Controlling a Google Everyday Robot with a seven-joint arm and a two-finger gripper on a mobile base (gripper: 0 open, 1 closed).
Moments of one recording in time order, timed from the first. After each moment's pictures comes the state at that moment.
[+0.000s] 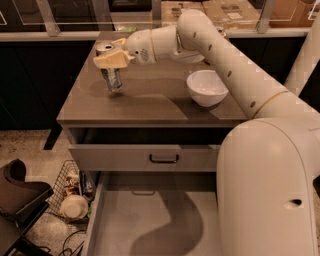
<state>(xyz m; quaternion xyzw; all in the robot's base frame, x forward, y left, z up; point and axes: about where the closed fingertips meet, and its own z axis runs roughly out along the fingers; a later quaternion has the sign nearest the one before) 0.707 0.144 0.927 -0.54 0.55 0.44 0.46</state>
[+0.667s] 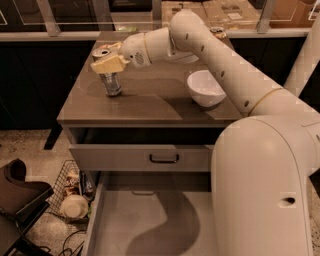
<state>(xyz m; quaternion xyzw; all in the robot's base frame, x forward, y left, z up) 0.711 0.161 0.911 -0.56 0.56 0.41 0.45</state>
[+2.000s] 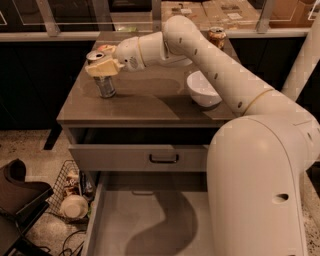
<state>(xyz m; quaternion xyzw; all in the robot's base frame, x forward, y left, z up) 0.709 0.176 0.898 -0.57 0.55 0.42 0.45</state>
